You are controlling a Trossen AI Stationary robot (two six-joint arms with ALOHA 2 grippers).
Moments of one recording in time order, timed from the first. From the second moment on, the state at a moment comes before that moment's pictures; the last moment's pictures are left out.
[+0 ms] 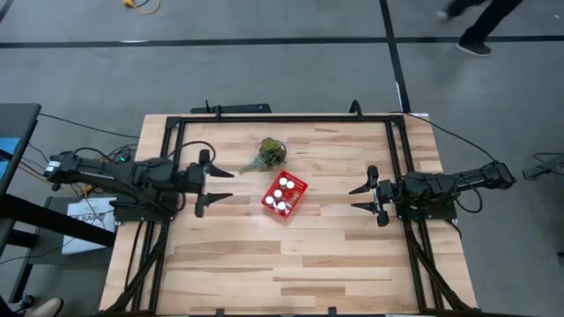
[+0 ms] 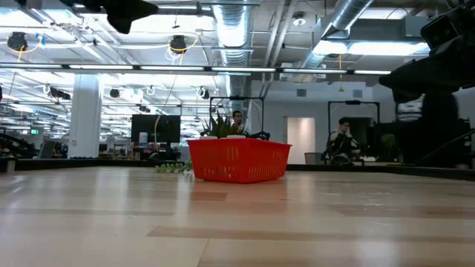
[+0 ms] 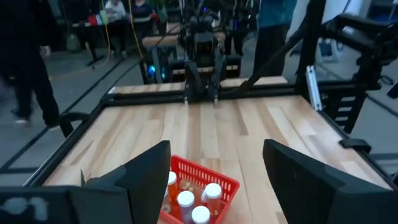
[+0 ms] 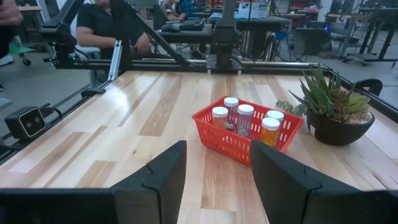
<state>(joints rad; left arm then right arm) -0.14 0.64 0.54 -0.03 -0.15 0.04 0.20 0.16 0.03 -0.02 0.08 -0.03</state>
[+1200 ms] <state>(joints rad) -0.22 0.01 0.07 0.11 -0.08 0.14 0.20 0.16 0.03 -0.02 0.08 -0.03</state>
